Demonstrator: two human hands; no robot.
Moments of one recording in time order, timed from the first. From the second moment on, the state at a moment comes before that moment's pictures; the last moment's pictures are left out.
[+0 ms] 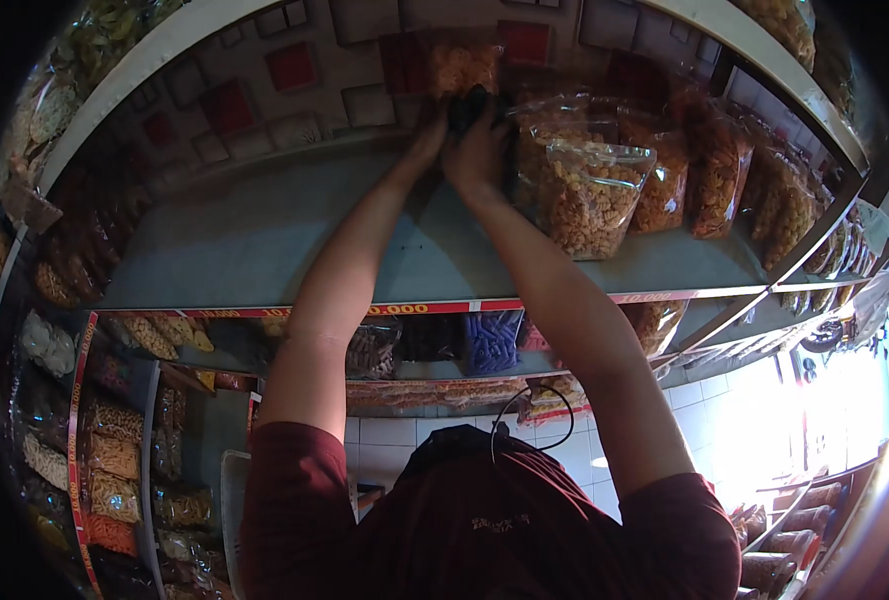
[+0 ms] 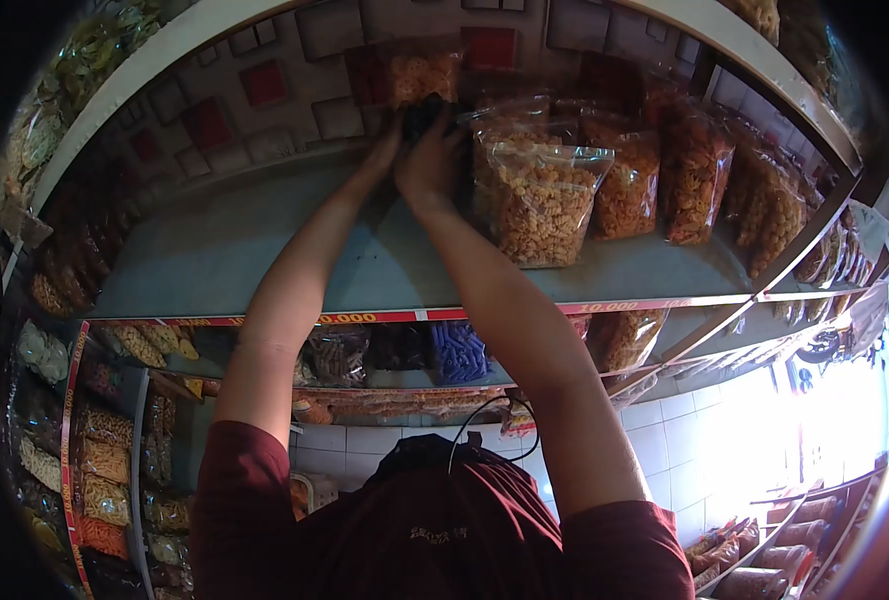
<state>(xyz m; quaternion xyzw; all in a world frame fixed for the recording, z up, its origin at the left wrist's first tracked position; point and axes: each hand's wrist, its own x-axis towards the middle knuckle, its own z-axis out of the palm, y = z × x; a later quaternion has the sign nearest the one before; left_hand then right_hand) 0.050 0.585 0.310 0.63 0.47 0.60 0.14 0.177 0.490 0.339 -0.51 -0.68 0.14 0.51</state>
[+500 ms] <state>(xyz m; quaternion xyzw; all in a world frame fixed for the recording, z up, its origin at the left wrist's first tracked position) 0.023 0.381 0.359 0.47 0.40 0.79 0.04 0.127 0.382 0.360 -0.11 -0.77 0.10 0.62</state>
